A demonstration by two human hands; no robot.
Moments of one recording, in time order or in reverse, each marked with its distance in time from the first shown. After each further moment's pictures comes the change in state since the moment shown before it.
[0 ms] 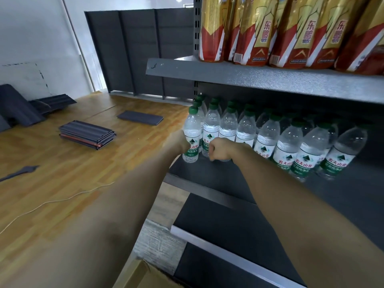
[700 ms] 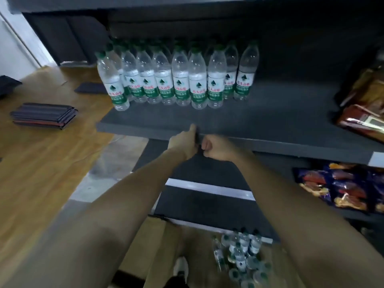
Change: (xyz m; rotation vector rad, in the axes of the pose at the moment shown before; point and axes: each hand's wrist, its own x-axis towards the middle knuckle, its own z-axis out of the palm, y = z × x) left_hand -0.206 0.187 0.191 0.248 -0.231 0.263; right_hand -0.245 0.212 0.103 0.367 0.064 0.043
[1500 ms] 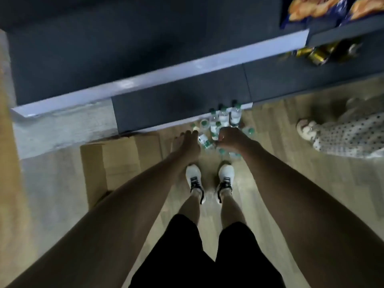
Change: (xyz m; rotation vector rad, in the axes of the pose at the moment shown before) left_hand -0.110 0.033 0.443 0.116 -0.709 0.202; right_hand -0.137 0.298 0.307 0.154 -0.359 0.686
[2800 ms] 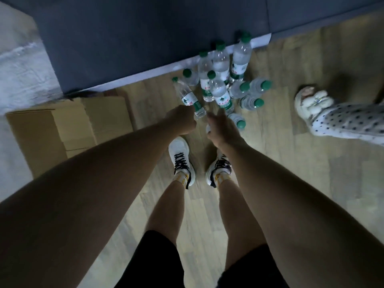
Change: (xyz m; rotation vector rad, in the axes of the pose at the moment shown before) left_hand 0.165 0.004 0.198 -0.016 -0.295 0.039; right_hand 0.188 0.147 0.230 -0.116 0.218 -0.016
